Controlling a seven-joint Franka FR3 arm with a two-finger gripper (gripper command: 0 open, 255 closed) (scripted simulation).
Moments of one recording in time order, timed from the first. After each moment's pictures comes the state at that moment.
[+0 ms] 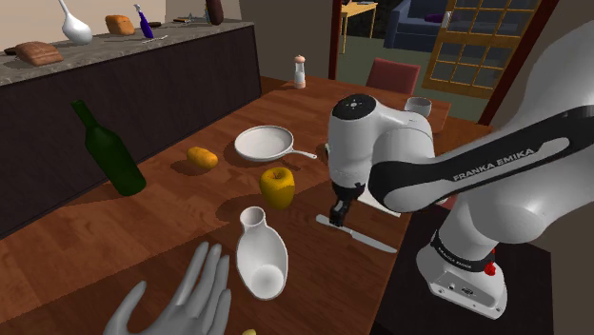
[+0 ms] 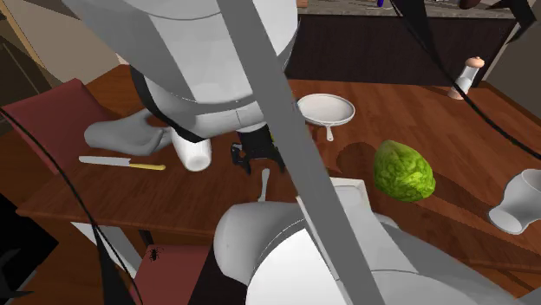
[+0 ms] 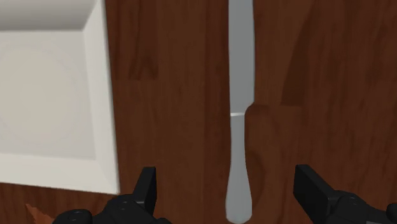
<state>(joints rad) 0.11 -0.67 0.48 -2.90 0.13 2.21 0.32</state>
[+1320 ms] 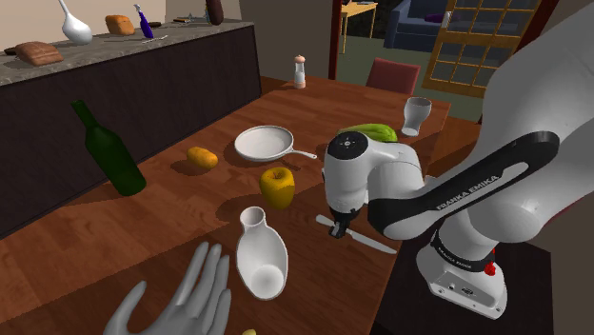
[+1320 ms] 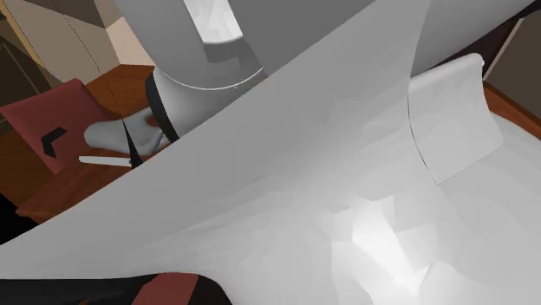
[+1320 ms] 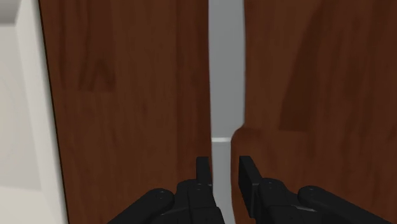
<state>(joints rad) 0.06 -0.48 0.60 -2.95 0.10 2.44 0.42</state>
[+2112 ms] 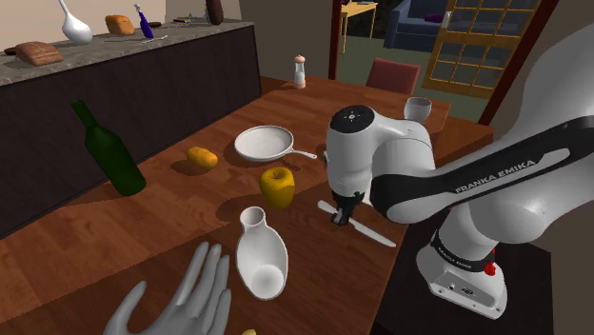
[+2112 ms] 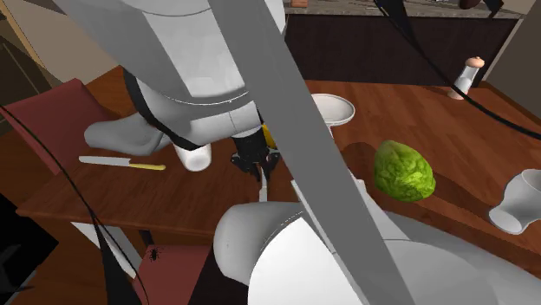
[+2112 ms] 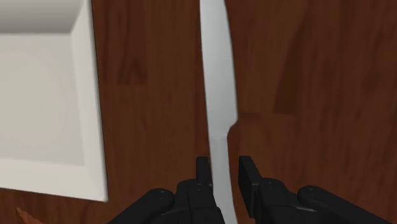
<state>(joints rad) 0.12 -0.64 0.53 -2.90 0.13 2.23 0.36</state>
